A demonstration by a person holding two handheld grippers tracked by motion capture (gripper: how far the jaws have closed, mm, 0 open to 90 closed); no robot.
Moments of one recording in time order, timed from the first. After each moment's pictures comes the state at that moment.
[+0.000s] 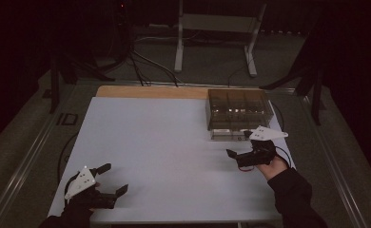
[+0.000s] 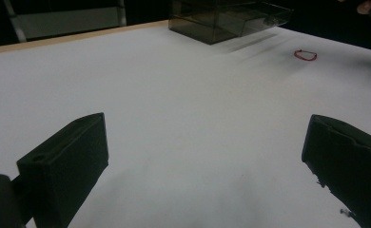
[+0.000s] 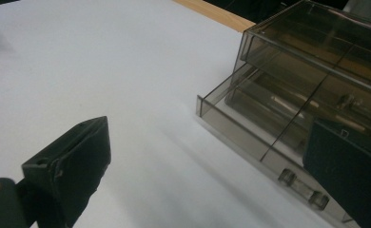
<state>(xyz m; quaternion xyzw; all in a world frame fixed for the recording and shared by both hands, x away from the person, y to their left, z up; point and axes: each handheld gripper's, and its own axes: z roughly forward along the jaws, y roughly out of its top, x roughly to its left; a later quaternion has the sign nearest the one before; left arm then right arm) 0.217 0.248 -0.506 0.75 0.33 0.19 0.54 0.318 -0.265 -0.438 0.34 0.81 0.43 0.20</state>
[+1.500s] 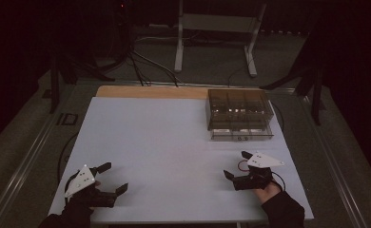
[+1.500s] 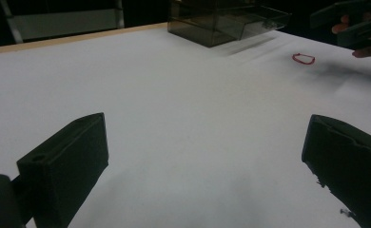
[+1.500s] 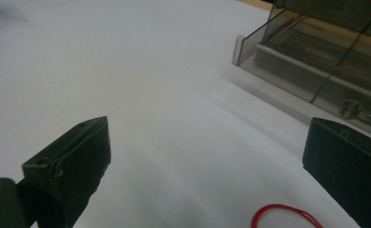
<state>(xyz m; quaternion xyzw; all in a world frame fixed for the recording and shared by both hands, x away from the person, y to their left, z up) 0.220 0.249 -0.508 0.75 0.33 0.18 0.55 0.271 -0.263 -0.490 0.34 0.80 0.45 0.21</state>
